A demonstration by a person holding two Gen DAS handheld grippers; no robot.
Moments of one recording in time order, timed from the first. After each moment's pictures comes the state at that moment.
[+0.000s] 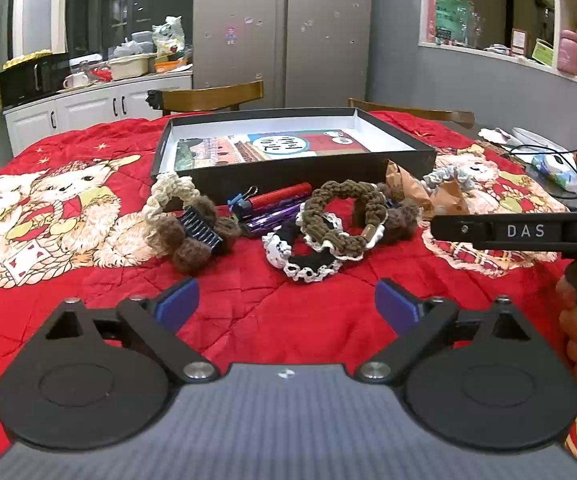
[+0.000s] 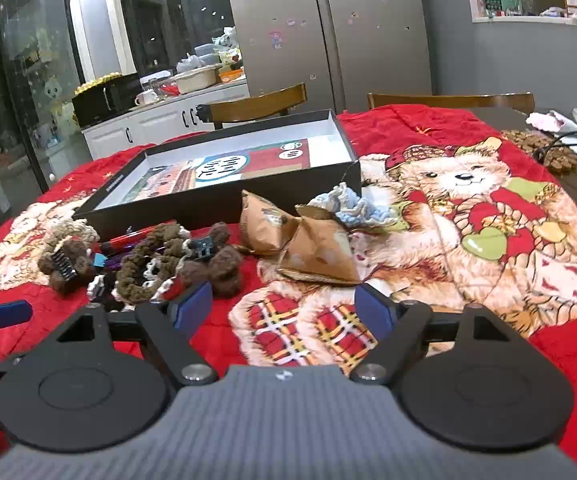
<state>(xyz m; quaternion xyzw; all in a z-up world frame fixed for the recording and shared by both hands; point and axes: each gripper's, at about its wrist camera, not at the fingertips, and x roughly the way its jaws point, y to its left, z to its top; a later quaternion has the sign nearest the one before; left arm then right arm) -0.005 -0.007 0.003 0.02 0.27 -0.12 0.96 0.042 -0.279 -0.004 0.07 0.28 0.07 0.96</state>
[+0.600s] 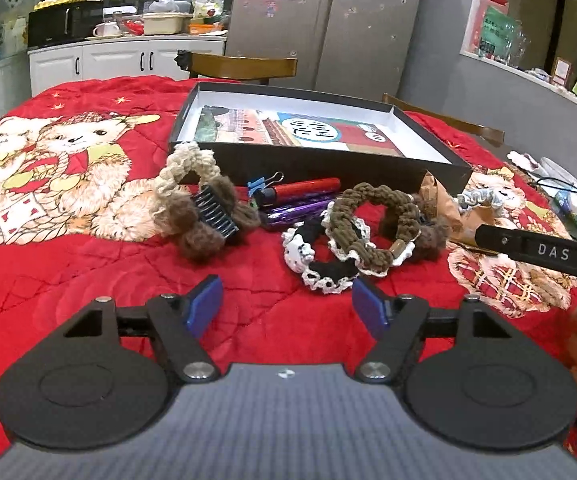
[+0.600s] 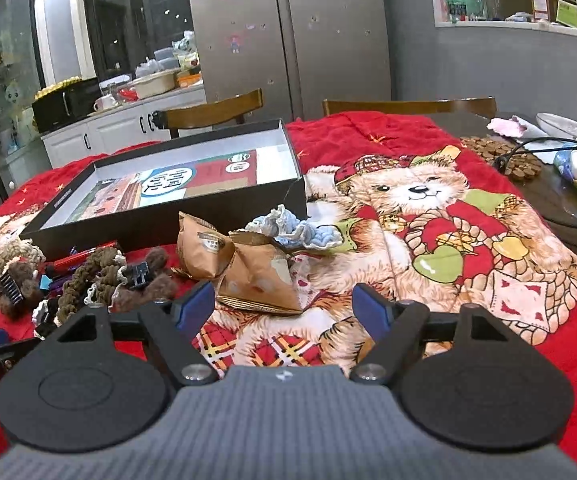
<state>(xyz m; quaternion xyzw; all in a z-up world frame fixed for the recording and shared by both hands) 0.022 -0.002 0.000 -0.05 0.31 -0.09 0.95 0.062 -0.295 -0.002 0.07 0.28 0.00 0.96</state>
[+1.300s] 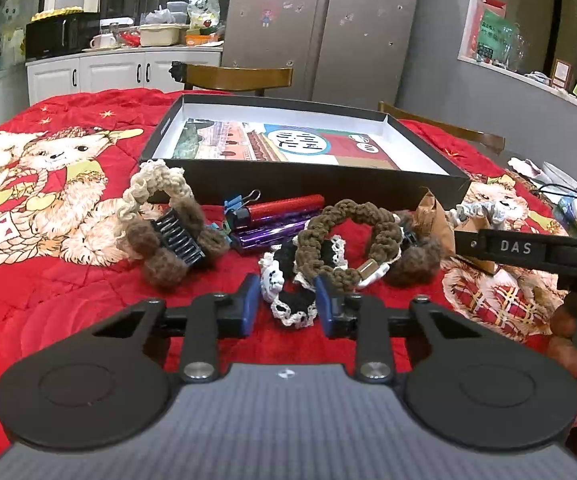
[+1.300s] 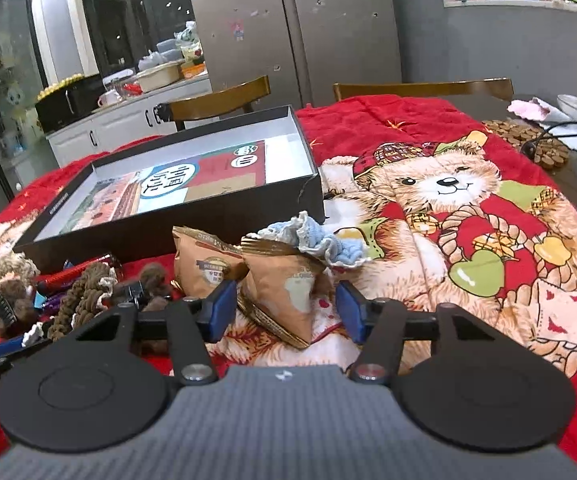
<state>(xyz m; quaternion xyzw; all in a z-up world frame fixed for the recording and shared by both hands) 0.042 -0.021 -0.003 -0.05 0.30 -0.09 0.95 0.094 -0.296 -0.011 0.09 0.30 0.02 0.95</state>
